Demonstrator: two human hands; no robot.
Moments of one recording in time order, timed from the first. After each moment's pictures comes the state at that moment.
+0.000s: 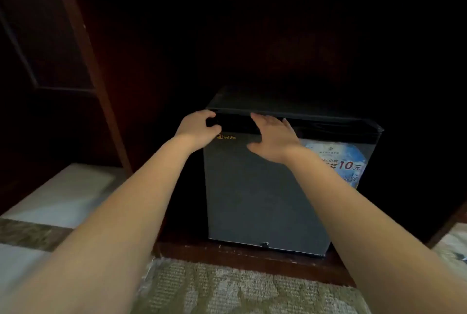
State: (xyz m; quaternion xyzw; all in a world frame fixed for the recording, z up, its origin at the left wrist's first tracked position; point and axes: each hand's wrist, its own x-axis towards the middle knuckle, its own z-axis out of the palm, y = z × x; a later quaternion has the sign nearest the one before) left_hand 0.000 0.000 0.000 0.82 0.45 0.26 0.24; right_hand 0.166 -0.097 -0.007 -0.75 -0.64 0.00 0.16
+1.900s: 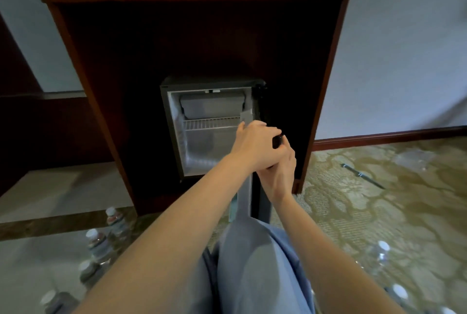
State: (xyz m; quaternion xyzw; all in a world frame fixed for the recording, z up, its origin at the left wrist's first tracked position) left_hand -0.014 -0.393 0.013 0.96 0.18 0.16 0.11; right_hand 0.060 -0.431 -0.103 -0.76 -0.29 -0.07 0.58
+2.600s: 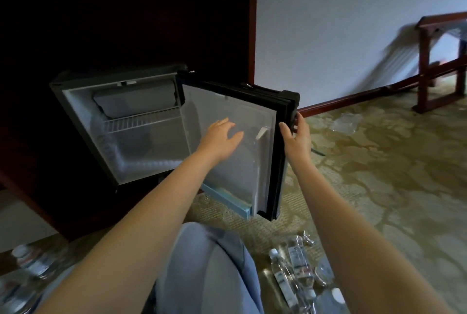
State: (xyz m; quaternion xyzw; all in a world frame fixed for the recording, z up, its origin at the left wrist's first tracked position) left_hand 0.114 -0.409 -0.045 0.94 0.19 0.09 0.28; right_hand 0.238 -0.551 -0.100 -0.76 -0.14 -0.03 0.63
